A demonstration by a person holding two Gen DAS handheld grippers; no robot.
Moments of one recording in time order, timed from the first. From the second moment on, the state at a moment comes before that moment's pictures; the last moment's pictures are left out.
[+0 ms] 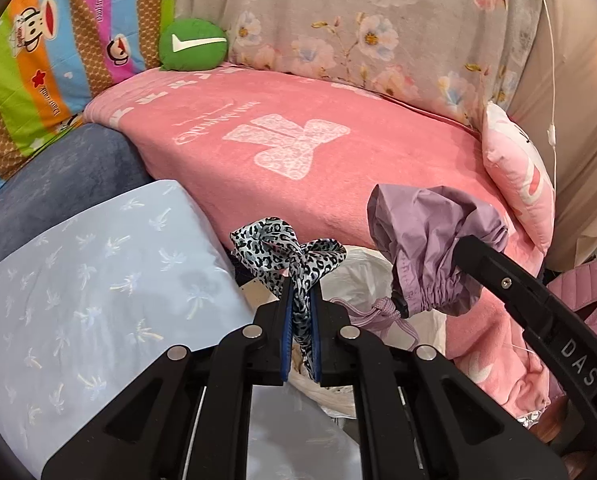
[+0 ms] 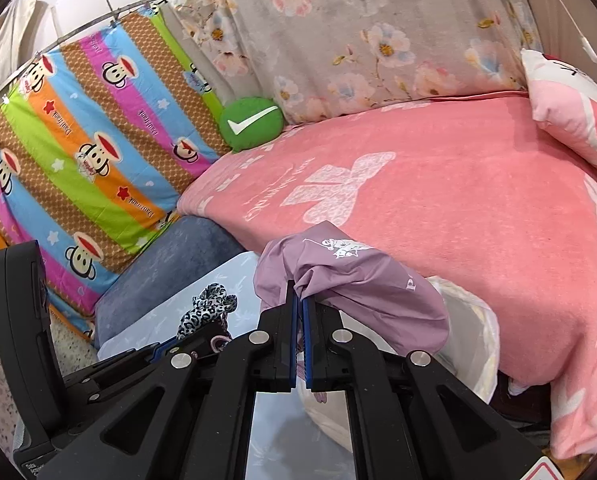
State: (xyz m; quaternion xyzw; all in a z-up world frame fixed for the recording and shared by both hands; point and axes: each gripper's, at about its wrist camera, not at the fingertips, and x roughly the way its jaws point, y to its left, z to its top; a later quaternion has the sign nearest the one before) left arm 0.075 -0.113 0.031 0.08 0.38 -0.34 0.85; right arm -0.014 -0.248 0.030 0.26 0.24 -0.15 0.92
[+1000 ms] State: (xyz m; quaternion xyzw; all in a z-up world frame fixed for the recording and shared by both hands) left arm 0.077 -0.137 0.029 0.07 0.38 -0.36 0.85; right arm -0.016 -0.277 0.028 0.25 0.25 -0.17 0.92
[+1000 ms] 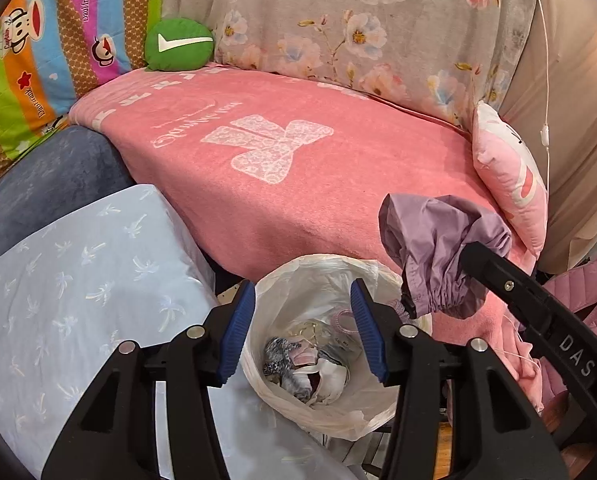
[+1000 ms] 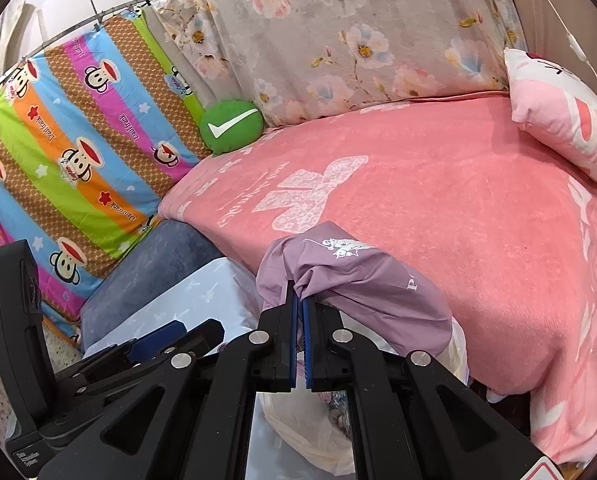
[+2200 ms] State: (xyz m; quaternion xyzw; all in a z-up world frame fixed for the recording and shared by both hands) left arm 0.085 -0.094 0.022 0.07 0.38 -0.30 0.87; right arm -0.007 -0.242 0.019 0.20 0.30 -0.16 0.92
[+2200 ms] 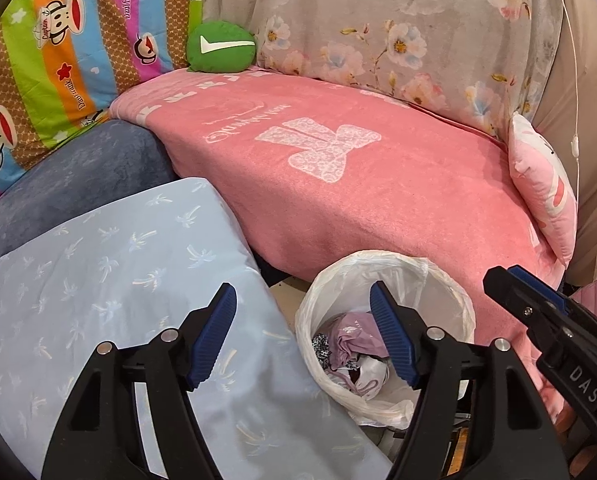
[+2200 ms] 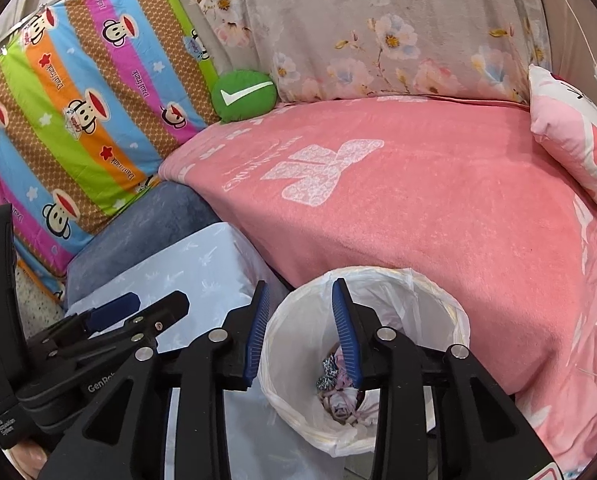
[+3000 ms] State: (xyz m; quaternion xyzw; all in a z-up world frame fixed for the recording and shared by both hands) left arm 0.053 -0.061 0.002 0.11 0.36 -0.25 0.89; right arm -0.047 -0.204 -0.004 0.12 0.34 -0.21 0.91
